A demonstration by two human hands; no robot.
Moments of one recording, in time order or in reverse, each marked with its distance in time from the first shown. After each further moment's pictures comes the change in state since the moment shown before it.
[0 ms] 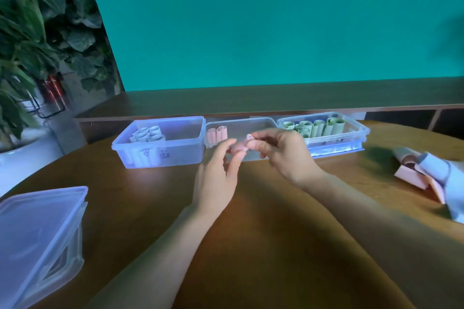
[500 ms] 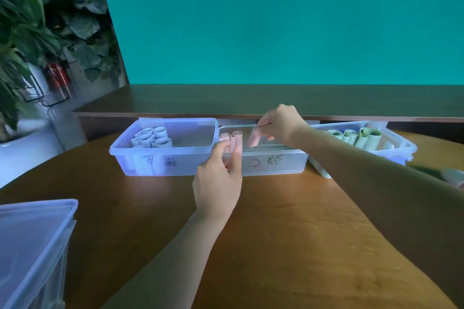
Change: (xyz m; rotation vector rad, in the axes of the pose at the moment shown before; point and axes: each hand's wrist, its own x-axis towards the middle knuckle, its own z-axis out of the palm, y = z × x) left_hand 0.035 -0.041 0.016 0.165 0.118 -0.216; right_hand 0.145 0.035 0.024 -0.528 -0.191 0.178
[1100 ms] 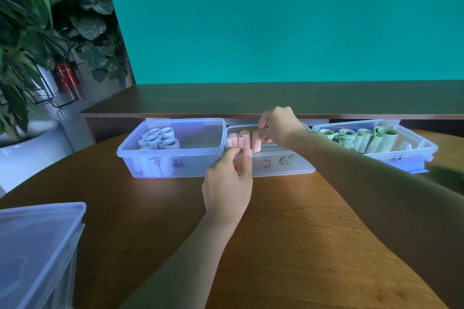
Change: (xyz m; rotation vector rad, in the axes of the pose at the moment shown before) left_hand 0.000 -0.002 0.002 -0.005 -0.034 -0.018; right_hand 0.012 -0.014 0.023 -0.042 -0.027 0.016
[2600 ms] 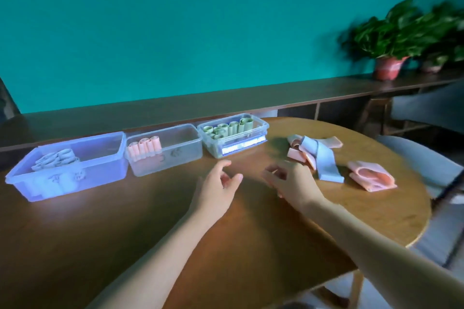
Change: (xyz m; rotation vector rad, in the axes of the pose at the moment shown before) left_hand -0.114 0.128 0.031 -0.236 -0.619 0.129; right_hand -0.317 0.122 -0.080 0.134 0.363 0.282
